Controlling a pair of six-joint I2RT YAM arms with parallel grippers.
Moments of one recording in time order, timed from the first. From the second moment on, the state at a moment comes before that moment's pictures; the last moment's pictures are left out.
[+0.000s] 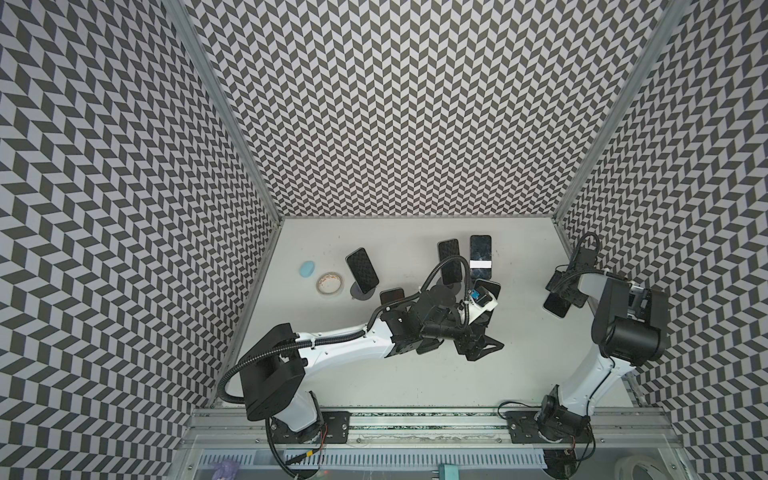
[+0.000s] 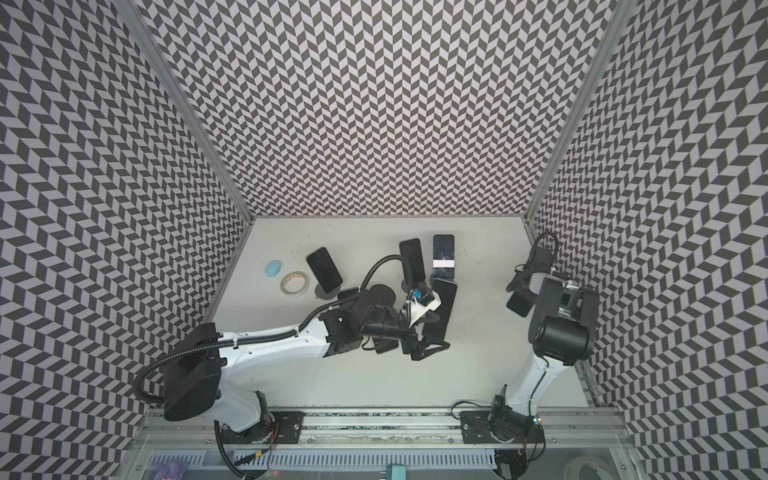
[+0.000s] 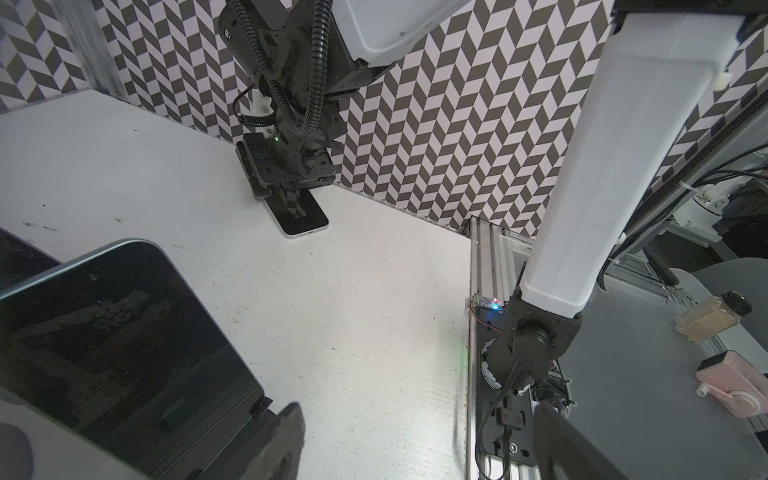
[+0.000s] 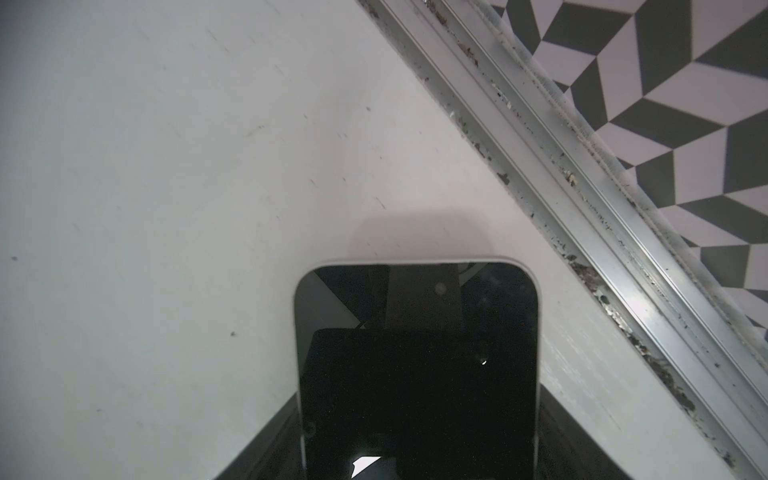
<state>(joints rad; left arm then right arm) -1.10 1.56 1.04 0.16 0.43 -0.16 -0.37 1.86 1.07 -0.29 0.15 0.31</state>
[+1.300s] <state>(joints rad) -1.10 1.55 1.04 0.15 0.42 -0.15 -0.38 1.72 1.10 -0.38 0.11 0.35</state>
